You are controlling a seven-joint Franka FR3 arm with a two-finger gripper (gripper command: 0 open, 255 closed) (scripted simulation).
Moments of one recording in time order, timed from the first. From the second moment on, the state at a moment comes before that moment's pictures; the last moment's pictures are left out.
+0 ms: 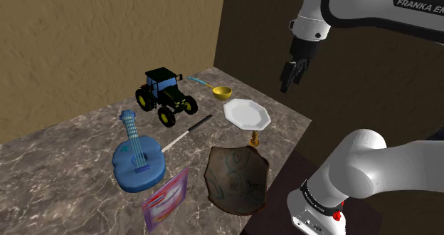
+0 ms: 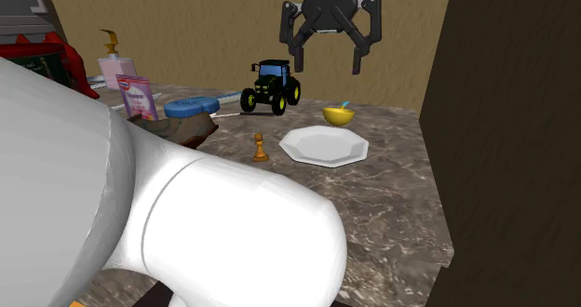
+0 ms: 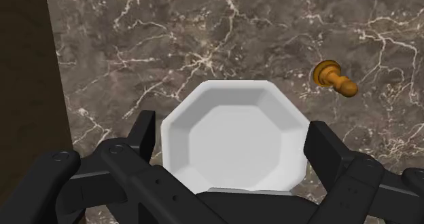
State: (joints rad) arm 0.01 -0.82 -0.01 -2.41 -0.05 1.49 -0.04
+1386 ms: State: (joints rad) arm 0.14 -0.85 0.34 -2.76 0.14 1.91 0.27
